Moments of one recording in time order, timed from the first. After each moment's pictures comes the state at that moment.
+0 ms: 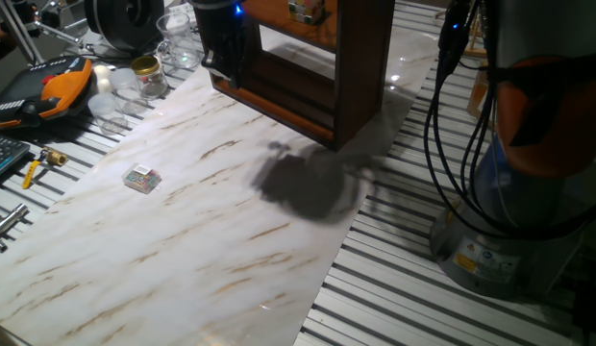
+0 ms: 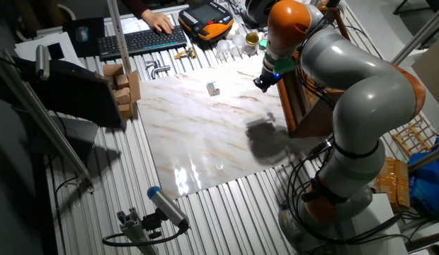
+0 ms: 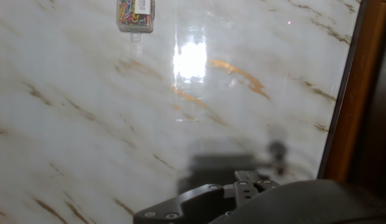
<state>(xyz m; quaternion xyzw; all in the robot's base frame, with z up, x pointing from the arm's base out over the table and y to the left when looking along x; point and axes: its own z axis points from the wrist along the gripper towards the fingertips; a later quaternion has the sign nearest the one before) 0.515 0.022 0.250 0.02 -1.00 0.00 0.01</state>
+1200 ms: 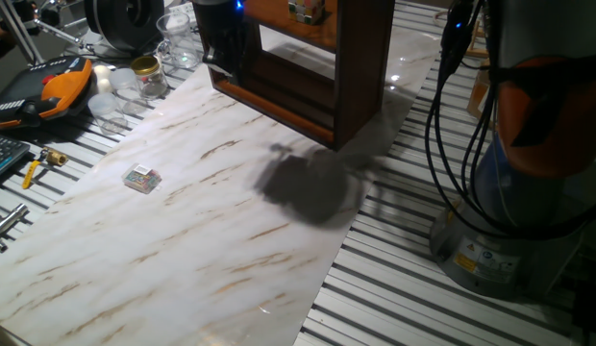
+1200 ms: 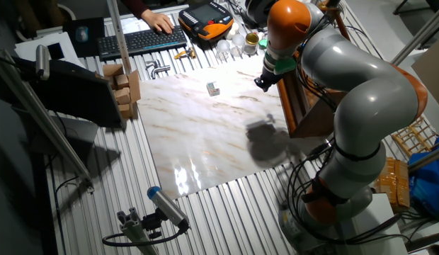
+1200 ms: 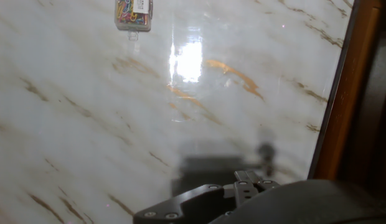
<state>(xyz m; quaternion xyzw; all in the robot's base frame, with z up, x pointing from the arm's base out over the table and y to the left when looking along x) 0.511 0.021 0.259 0.03 -1.00 0.01 0.00</state>
